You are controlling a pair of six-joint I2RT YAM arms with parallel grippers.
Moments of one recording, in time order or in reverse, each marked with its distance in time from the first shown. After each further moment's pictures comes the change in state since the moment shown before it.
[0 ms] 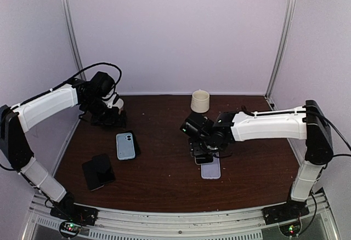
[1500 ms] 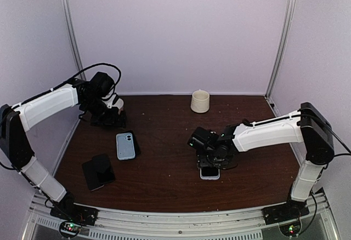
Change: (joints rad) left arm 0.013 0.009 0.000 0.000 0.014 0.000; right arm -0.010 -0.016 -0.225 0.098 -0.081 0.171
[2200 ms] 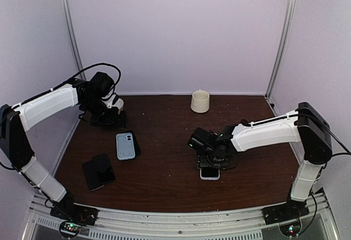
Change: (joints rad) left arm 0.002 0.000 0.000 0.000 0.001 0.000; right arm -0.006 0.025 0.006 -0.016 -0.019 0.051
